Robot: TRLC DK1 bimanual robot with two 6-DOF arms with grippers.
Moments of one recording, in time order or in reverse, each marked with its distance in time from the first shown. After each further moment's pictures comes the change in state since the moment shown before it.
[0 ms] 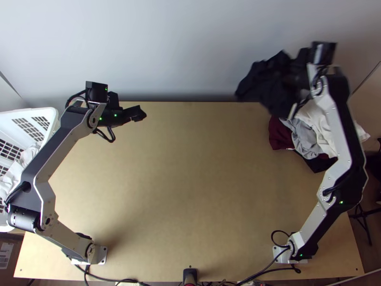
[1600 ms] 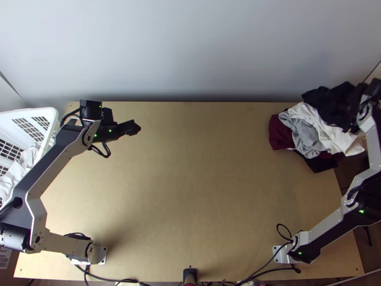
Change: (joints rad) left arm 0.035 -0.144 -0.270 0.109 0.000 -0.011; right arm -0.449 -0.089 -0.450 0.254 0.001 -0.206
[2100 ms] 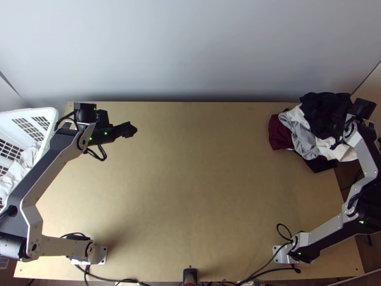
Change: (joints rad) left arm 0.020 -0.061 -0.046 0.002 0.003 0.023; right arm 0.012 -0.087 -0.332 0.125 0.003 -0.050
